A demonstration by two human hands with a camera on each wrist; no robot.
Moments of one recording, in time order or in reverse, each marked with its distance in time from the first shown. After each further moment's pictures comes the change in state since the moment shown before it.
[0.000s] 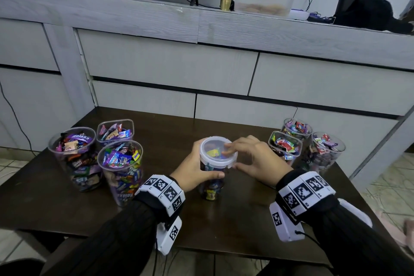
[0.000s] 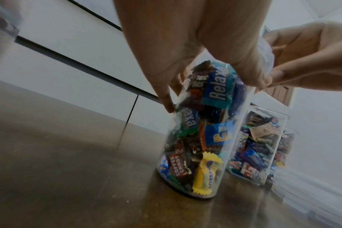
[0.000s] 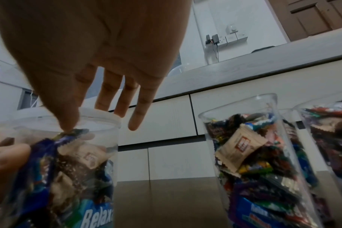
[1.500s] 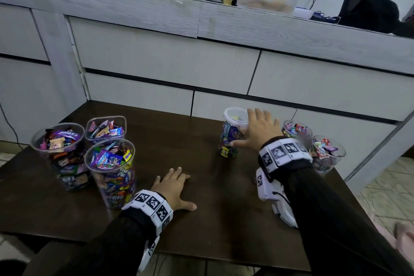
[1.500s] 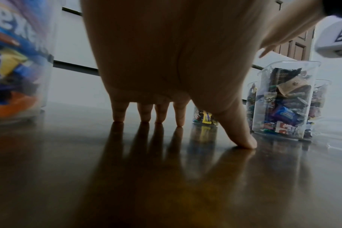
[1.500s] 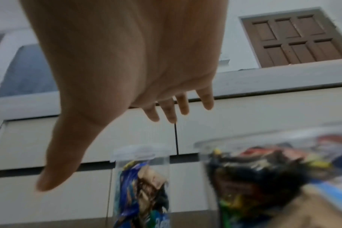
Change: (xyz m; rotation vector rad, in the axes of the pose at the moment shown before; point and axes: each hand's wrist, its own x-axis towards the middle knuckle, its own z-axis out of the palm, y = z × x) left_hand -0.015 -0.045 -0.007 0.922 -0.315 -0.526; right_hand 0.068 0.057 -0.004 -0.470 -0.080 0.592
